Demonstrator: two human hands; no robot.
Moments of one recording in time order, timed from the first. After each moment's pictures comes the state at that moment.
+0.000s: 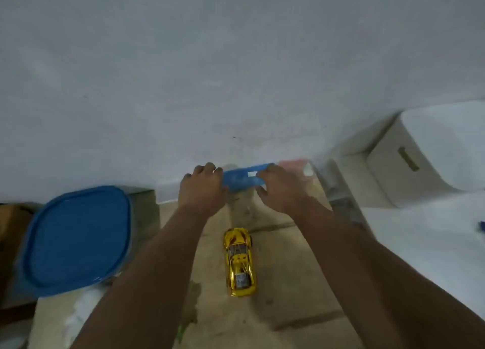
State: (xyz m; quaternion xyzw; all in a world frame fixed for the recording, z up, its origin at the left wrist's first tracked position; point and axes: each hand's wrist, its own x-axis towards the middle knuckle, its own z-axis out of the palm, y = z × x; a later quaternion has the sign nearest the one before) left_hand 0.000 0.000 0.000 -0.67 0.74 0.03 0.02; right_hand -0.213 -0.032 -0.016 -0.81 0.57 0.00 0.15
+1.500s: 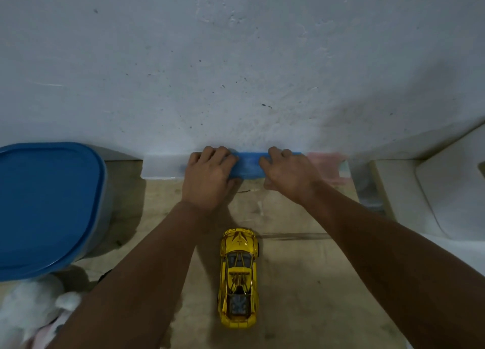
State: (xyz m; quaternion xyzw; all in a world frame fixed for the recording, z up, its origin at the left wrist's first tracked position) left_hand 0.012 -0.028 -0.121 -0.65 0.75 -0.02 -0.16; right_hand -0.191 -0.089 -0.071 -0.91 0.37 0.16 -0.10
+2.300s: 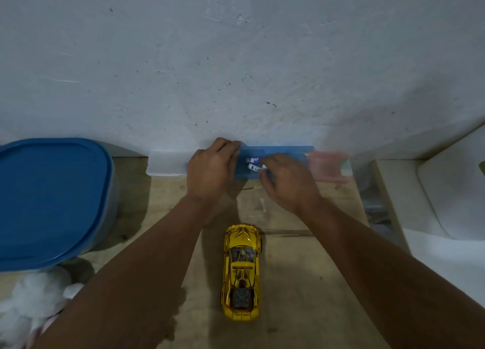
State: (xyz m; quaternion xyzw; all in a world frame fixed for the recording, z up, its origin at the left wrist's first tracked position) left_hand 0.003 -0.027 -0.095 -0.66 0.68 0.03 -0.31; right_hand -0.194 -0.065 -0.094 -0.87 0.48 -0.07 0.10
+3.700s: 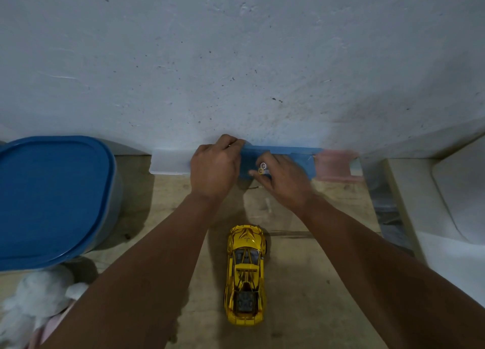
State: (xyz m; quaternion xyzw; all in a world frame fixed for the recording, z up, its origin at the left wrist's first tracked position) left_hand 0.002 -0.030 -0.095 -0.67 0.69 -0.05 -0.28; right_hand -0.186 -0.078 -0.136 -0.87 0.44 -0.17 0.13
